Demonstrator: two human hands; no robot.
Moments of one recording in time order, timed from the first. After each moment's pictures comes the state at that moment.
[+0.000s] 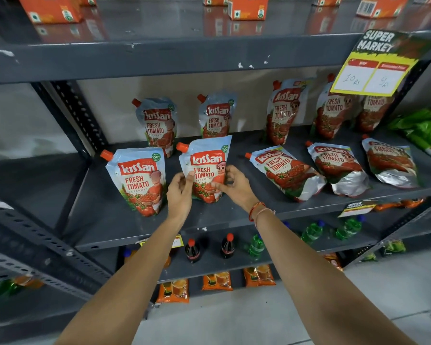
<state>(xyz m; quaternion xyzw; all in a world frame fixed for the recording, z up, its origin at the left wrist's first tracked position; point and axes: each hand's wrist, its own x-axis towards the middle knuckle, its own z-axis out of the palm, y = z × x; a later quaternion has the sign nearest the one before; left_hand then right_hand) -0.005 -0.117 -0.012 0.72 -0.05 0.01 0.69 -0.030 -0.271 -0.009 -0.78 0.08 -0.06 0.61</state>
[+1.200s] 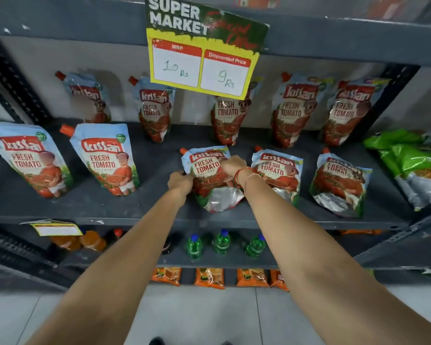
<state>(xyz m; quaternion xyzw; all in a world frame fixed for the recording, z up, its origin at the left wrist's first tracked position) -0.021 -0.356 -0.015 0.75 0.20 -0.13 0.62 -0.016 -0.498 0.022 -0.87 0.24 0.10 0.41</state>
